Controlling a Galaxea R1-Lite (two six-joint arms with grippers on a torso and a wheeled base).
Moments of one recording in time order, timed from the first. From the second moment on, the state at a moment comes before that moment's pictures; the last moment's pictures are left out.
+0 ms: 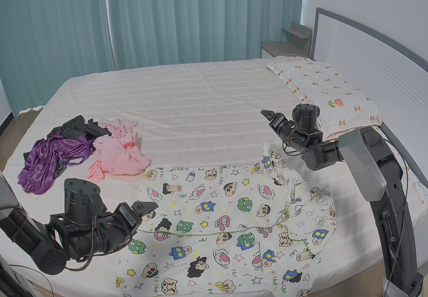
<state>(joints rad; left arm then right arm) -0.44 1.75 -0.25 -0.89 0.00 -1.10 0.27 2.69 -1.87 -0.64 0.01 0.85</state>
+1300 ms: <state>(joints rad) -0.44 1.75 -0.25 -0.89 -0.01 -1.10 0.40 2.67 -1.66 -0.78 0.04 0.73</state>
